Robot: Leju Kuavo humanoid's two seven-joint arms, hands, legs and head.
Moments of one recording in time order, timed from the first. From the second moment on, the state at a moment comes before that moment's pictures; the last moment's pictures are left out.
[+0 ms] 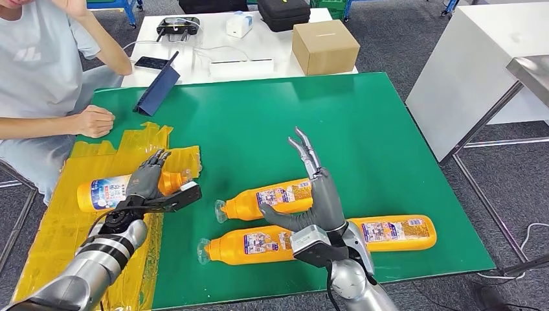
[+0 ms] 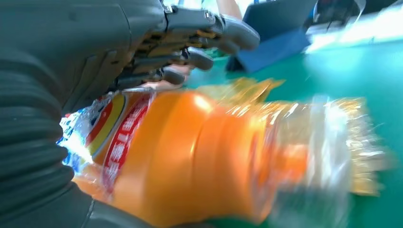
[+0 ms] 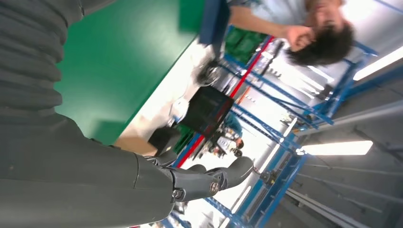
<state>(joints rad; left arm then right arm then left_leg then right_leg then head) -0.55 0.08 -0.30 -0.63 -1.16 0.37 -0.04 -0.12 0.06 0.52 -1.64 0.50 -0.25 -0.33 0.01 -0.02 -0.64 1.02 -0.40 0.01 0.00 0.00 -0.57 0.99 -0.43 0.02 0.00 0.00</state>
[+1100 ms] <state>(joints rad) -0.12 0.02 -0.23 -1.42 -0.99 0.60 -0.23 -0.06 -0.05 0.53 -1.63 1.02 -0.41 -0.18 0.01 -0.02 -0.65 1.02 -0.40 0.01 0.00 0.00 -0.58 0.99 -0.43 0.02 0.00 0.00</state>
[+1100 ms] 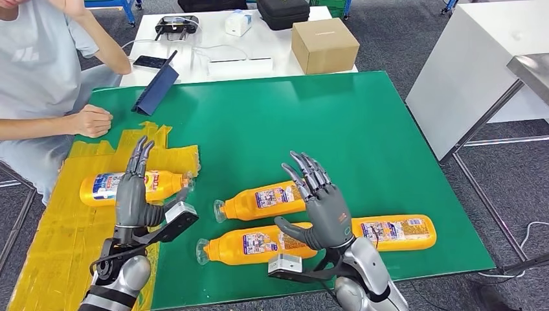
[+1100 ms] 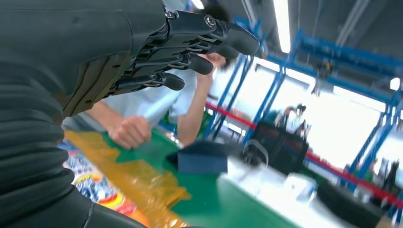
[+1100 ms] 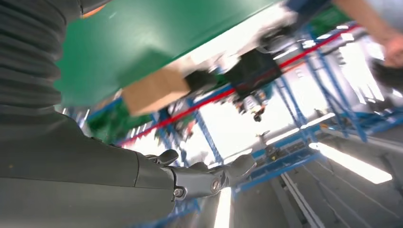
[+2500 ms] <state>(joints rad) 0.04 -0.02 -0.20 -1.75 -0.52 0.34 -0.37 0.13 -0.30 0.24 -1.44 1.21 -0.27 -0.01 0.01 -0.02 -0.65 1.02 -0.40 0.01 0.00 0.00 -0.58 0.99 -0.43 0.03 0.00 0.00</state>
